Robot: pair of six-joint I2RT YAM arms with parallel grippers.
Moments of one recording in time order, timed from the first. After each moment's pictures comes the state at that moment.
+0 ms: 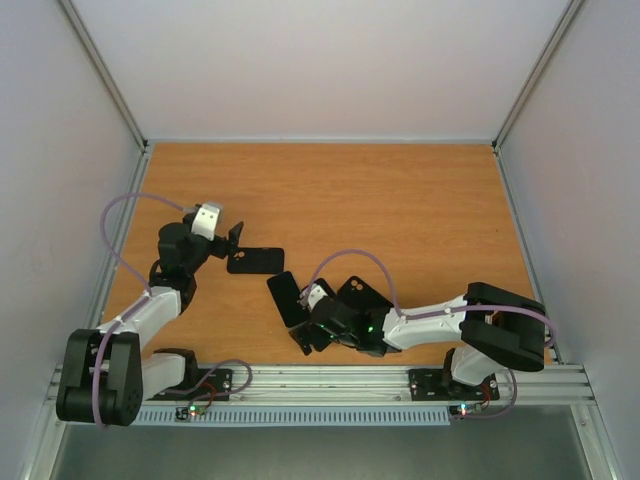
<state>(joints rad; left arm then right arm) -0.05 1.16 0.39 0.48 0.29 0.13 1.23 1.53 0.58 0.15 0.17 0.53</state>
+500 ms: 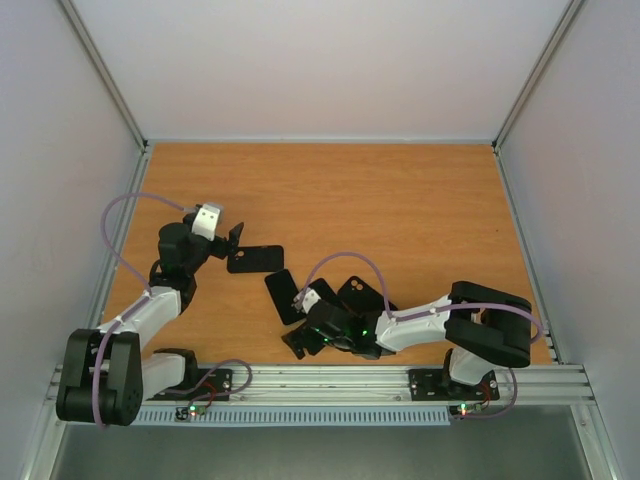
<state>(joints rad) -0.05 1.16 0.39 0.47 0.29 0.14 1.25 1.59 0.57 0.26 0.11 0.57</state>
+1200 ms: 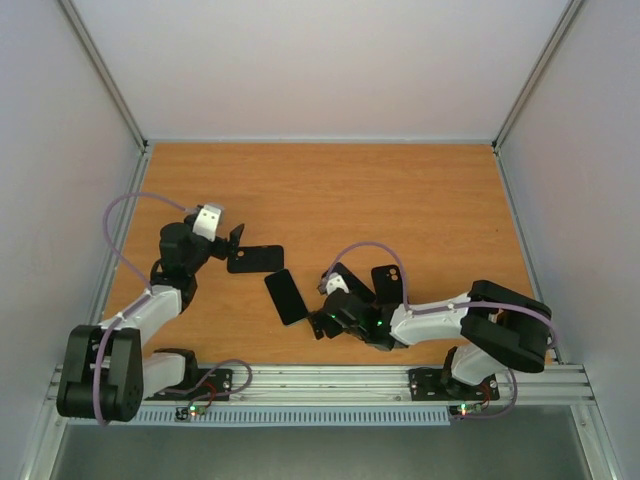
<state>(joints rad) -0.05 1.17 0.39 0.47 0.29 0.14 1.13 1.50 0.48 0.20 0.27 0.58</state>
